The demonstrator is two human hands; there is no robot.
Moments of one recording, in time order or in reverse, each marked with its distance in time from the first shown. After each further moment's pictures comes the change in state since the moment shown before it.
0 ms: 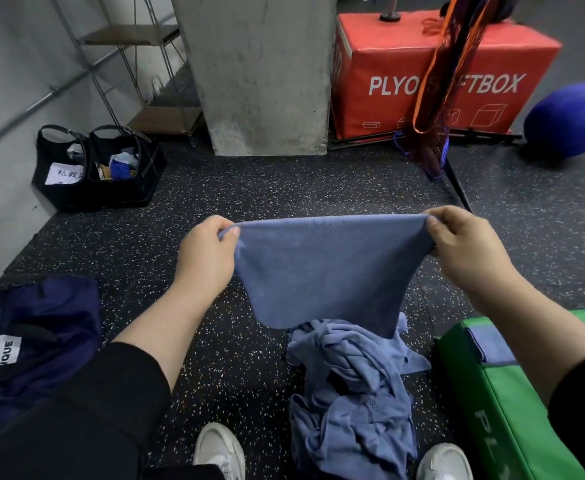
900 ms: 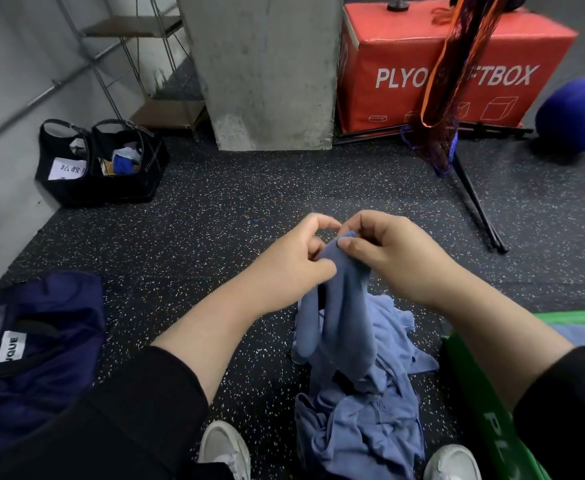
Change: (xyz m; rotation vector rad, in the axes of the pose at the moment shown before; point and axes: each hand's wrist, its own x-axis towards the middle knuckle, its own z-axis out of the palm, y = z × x) left_hand -0.030 0.060 0.026 -0.307 -0.704 0.175; right_hand -0.019 -0.055 0.052 0.116 -0.463 -0.304
